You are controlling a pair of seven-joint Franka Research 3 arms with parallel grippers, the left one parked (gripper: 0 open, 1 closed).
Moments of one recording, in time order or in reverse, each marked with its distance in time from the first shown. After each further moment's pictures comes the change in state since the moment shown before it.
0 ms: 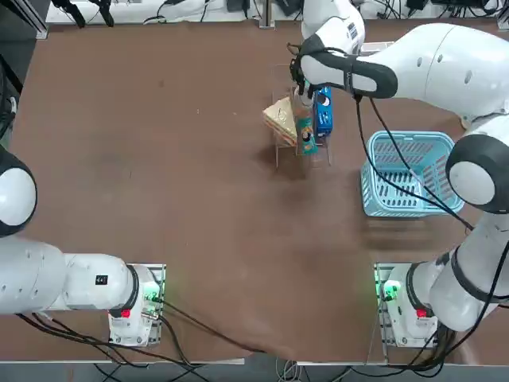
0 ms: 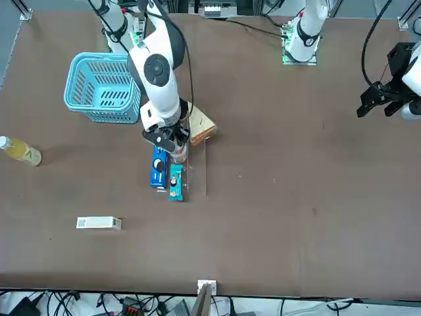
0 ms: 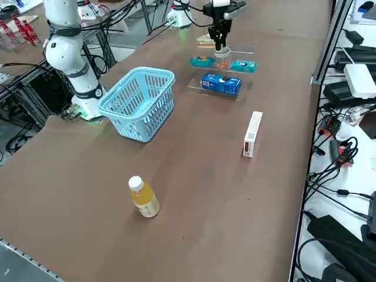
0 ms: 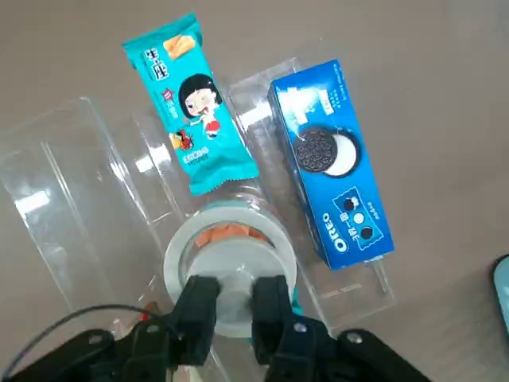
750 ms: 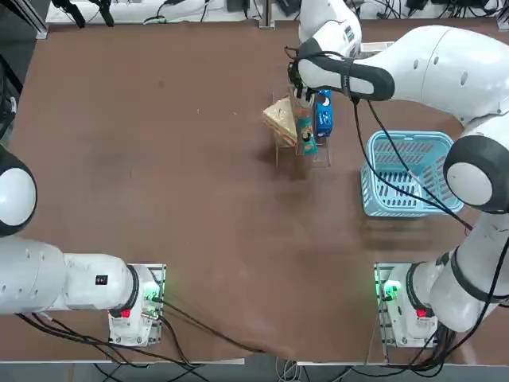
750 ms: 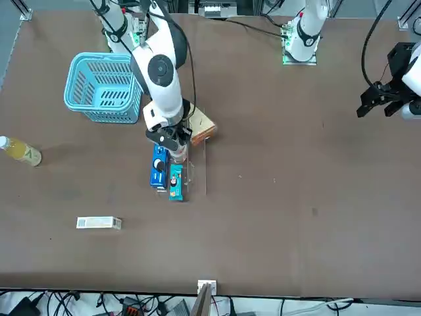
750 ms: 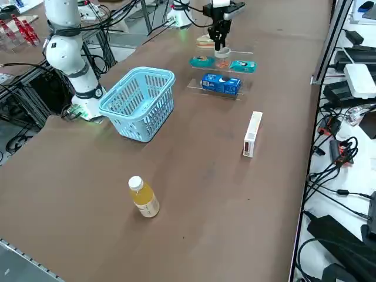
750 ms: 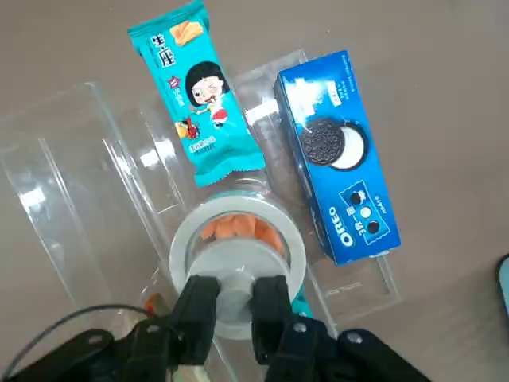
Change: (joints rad) arm 0.012 0.006 -0.001 0.002 -0.001 0.002 0.002
